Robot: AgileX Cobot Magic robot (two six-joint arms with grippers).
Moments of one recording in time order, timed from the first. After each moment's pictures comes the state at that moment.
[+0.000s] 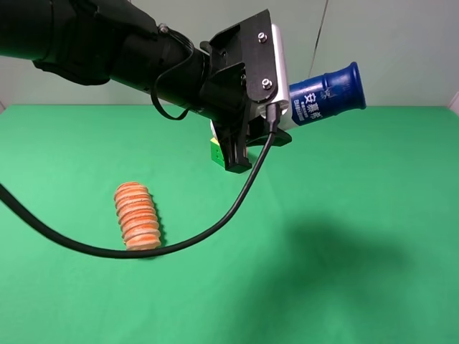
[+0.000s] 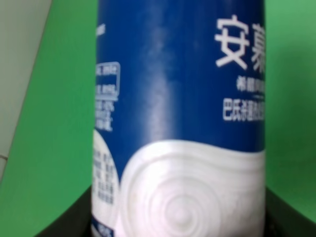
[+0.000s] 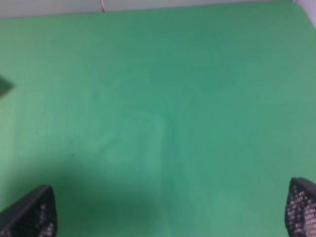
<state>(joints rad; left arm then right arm) -0.75 1.69 -1.12 -1.15 0.29 1.91 0.03 -0.01 -0.49 -0.03 1.03 0.02</state>
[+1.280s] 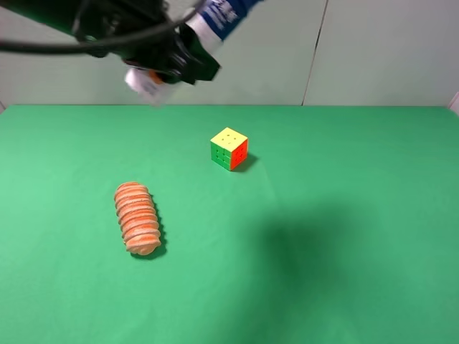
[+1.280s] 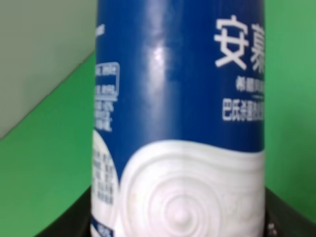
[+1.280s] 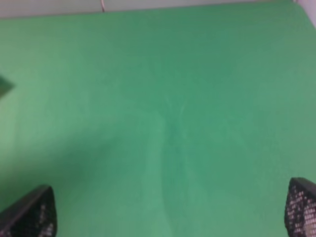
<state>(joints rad) -0.63 1.38 -1.08 -0.31 0.32 0.50 0.03 -0.01 -0.49 -0.03 1.03 0.02</state>
